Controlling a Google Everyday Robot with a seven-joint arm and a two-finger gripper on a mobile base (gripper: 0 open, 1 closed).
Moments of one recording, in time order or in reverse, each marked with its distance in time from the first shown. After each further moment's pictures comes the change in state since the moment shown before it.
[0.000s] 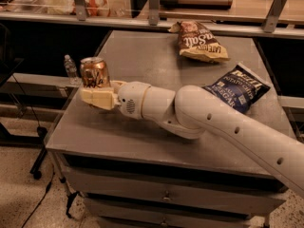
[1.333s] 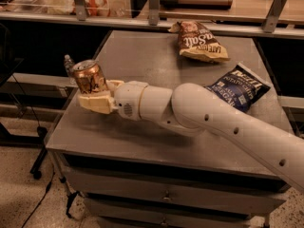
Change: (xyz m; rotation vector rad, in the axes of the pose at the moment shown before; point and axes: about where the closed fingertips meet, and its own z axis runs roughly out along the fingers) arm 0.005 0.008 0.000 0.018 0.062 -0.183
